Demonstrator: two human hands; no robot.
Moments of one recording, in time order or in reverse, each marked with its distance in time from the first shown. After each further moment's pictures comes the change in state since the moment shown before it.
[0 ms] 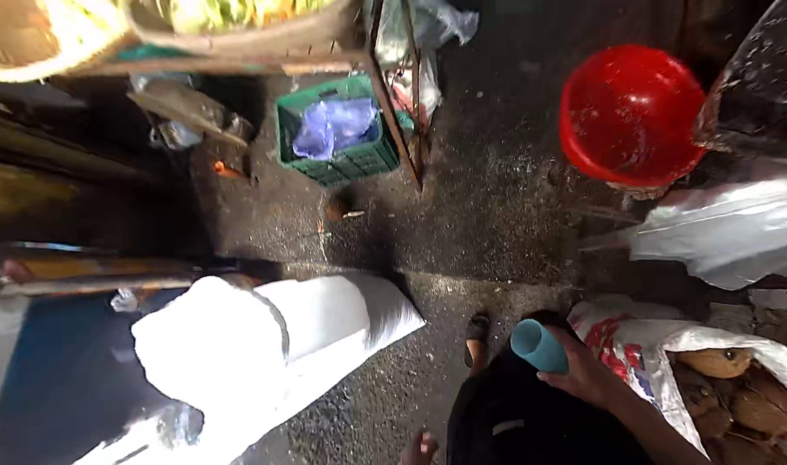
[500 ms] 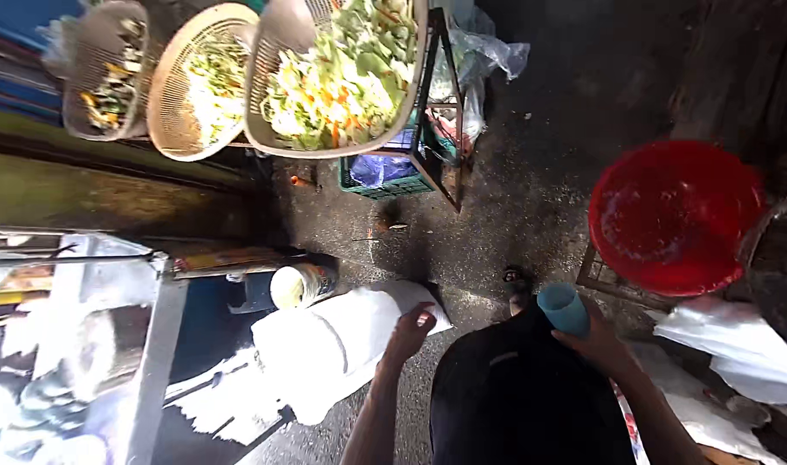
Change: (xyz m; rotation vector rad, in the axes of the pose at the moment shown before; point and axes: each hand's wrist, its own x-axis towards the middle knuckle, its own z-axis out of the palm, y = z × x) left_hand -0.060 0.432 -0.265 0.104 0.217 0.373; right_hand 0.149 -0.109 -0.214 0.148 0.141 0.012
